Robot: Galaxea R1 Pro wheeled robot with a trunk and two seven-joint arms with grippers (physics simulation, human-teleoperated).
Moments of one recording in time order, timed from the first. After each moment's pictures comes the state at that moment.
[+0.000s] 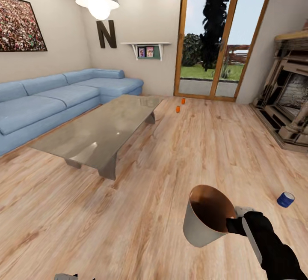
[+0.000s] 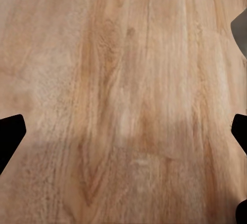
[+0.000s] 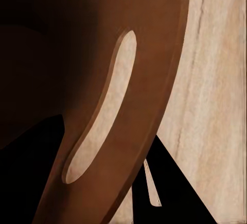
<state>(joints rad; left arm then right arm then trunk) 0.04 0.10 0.38 -0.96 0.02 0.06 -0.85 -0.39 -0.14 -0.15 -1.14 0.01 0.97 0.02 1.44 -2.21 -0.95</state>
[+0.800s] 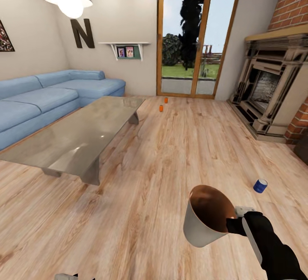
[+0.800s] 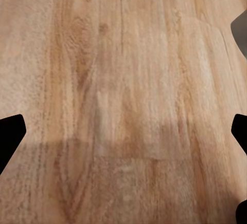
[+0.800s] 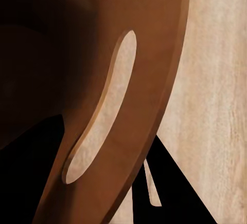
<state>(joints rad) 0.04 0.10 0.38 -0.96 0.02 0.06 -0.85 -0.39 -0.14 -0.15 -1.14 0.01 0.97 0.02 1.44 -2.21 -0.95</state>
